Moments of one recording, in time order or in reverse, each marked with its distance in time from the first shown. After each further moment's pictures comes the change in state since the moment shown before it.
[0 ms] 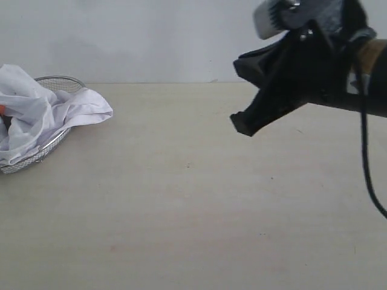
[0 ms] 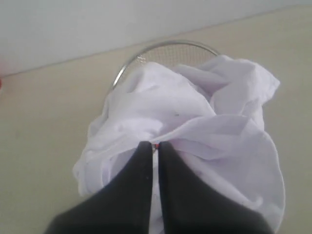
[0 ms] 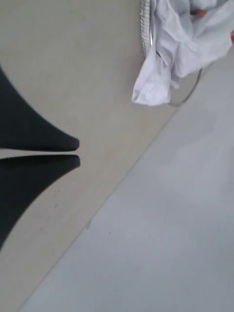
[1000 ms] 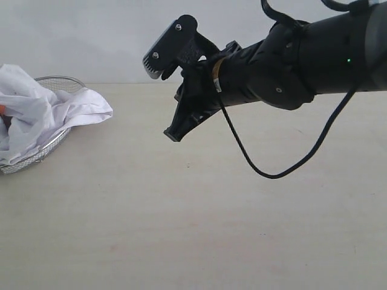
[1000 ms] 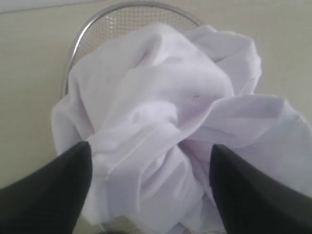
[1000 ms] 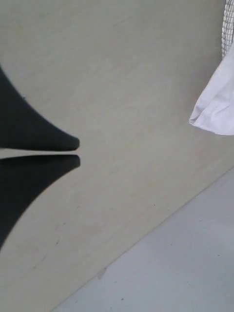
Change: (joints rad) left arm 0.330 0.389 -0.263 -0.528 0.383 0.608; right arm 0.083 0.543 -0.431 -0.025 0.211 -0.099
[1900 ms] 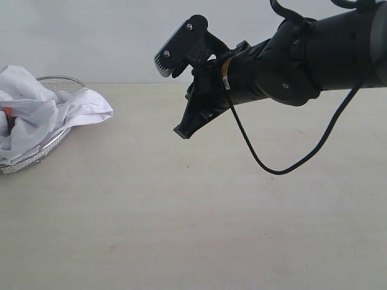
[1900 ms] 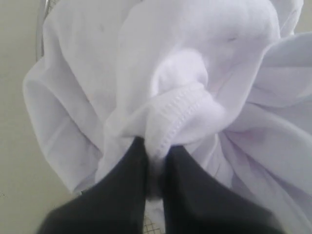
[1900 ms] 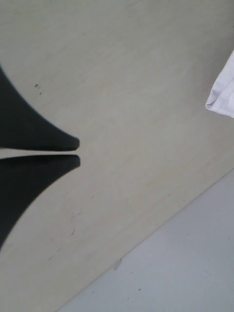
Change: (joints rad) left arm -0.069 0.106 0.002 0.122 -0.071 -0.014; right arm -0.028 0.001 0.000 0.000 0.024 0.000
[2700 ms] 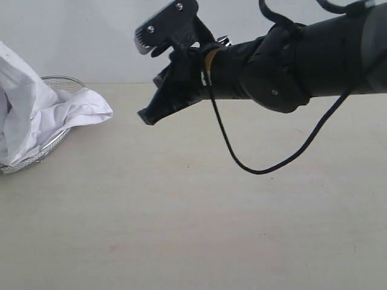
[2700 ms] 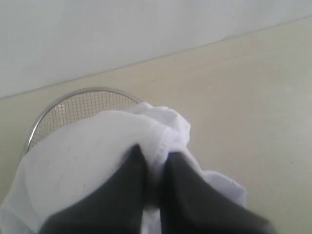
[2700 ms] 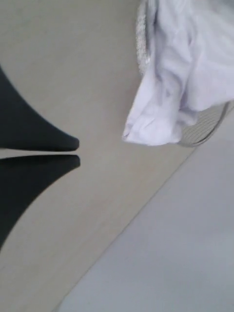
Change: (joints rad) left arm 0.000 -0.182 -0.147 -0.240 0.208 -0.032; right arm 0.056 0.010 0.000 0.034 -0.233 0.153
